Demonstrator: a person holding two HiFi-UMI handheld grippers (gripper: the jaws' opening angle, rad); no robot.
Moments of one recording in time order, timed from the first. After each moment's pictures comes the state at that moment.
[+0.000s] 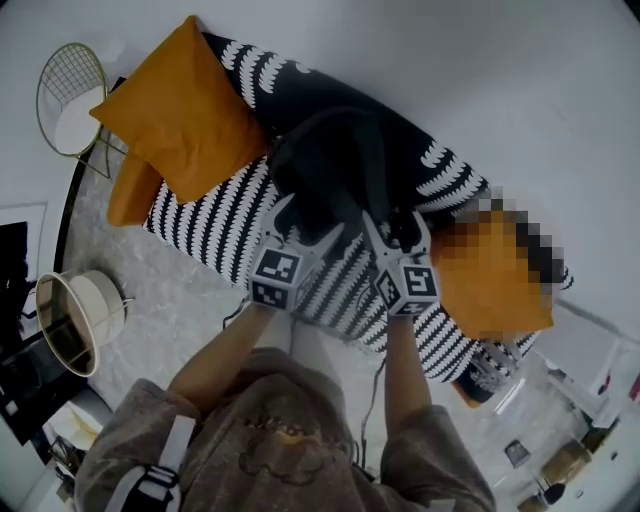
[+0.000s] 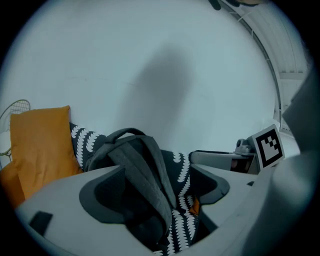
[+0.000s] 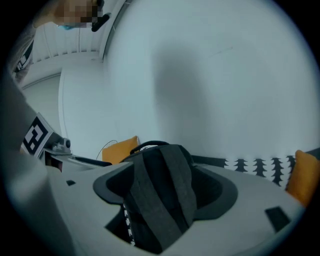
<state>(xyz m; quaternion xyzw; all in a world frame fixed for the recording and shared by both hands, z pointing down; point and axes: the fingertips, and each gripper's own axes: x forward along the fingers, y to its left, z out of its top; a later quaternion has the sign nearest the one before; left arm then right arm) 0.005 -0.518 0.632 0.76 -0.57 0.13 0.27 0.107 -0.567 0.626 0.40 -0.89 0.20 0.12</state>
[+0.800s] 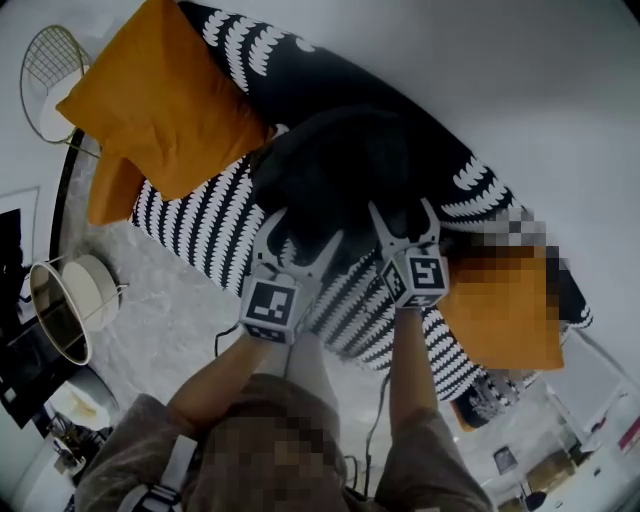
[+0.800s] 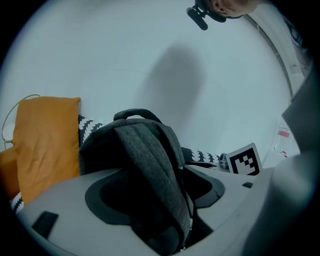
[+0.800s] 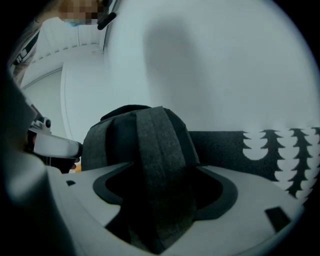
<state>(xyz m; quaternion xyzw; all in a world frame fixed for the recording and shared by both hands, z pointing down) -0.010 -0.576 0.730 0.72 -0.63 0.11 0.26 0.081 -0.661 0.785 0.35 -0.90 0.21 0.14</state>
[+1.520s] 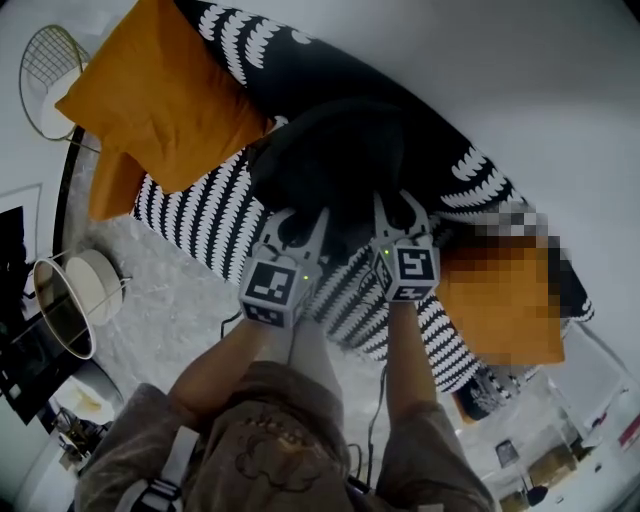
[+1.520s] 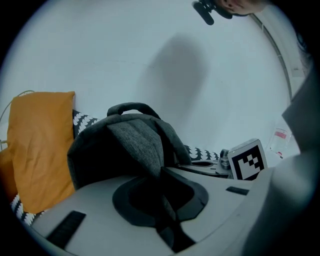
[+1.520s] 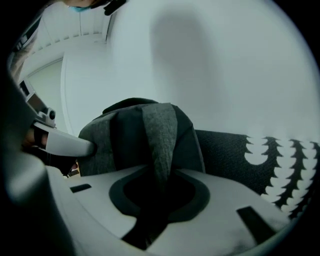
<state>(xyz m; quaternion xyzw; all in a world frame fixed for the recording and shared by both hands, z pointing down) -0.001 -0.584 0.736 0.73 -0.61 0.13 0.29 0.077 -0.652 0.785 0.35 -0.89 0.20 0.19</state>
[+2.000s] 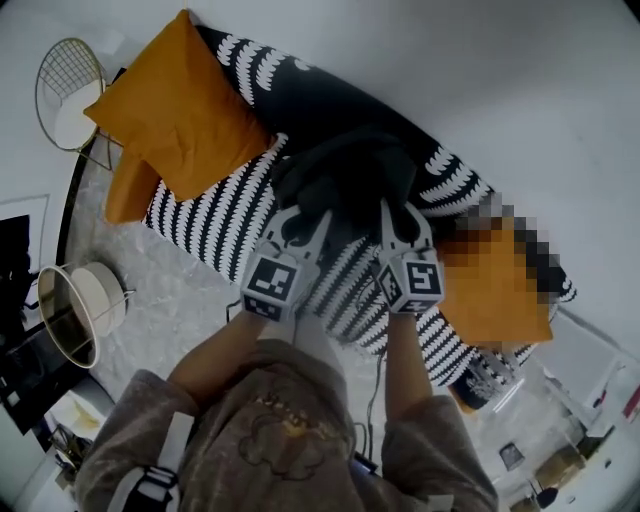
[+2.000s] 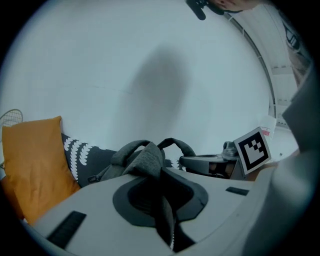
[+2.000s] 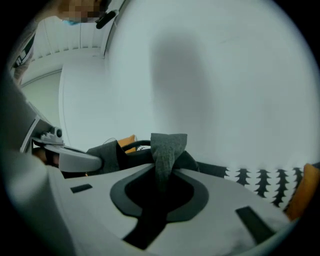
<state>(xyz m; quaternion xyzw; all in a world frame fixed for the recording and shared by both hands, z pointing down) 0.022 -0.548 0.613 0.78 -0.56 0.12 0.23 0.112 -0.609 0.636 0.39 -0.89 0.19 0.13</state>
